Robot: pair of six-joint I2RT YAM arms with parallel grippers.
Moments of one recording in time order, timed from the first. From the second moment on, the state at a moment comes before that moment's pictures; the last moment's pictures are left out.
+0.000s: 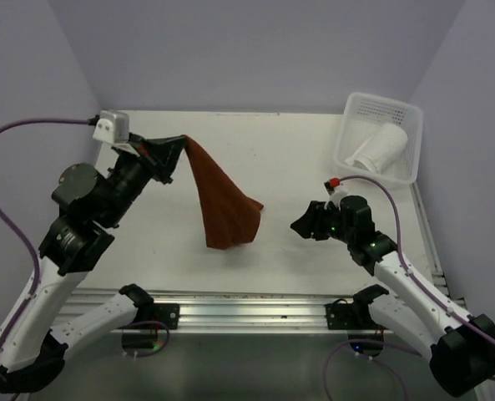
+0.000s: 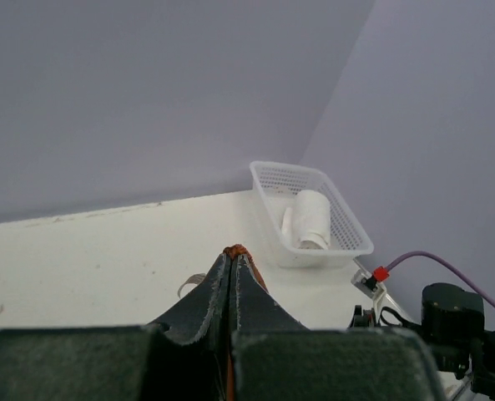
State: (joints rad) left arm -0.61 0.91 1.32 -0.26 -0.04 -0.31; right arm 0.41 0.82 0.47 -0.16 -0.28 0.51
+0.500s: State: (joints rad) left arm -0.61 0.62 1.02 -0.65 -0.53 -0.49; right arm 0.65 1.28 0.65 -0.14 -0.21 0.56
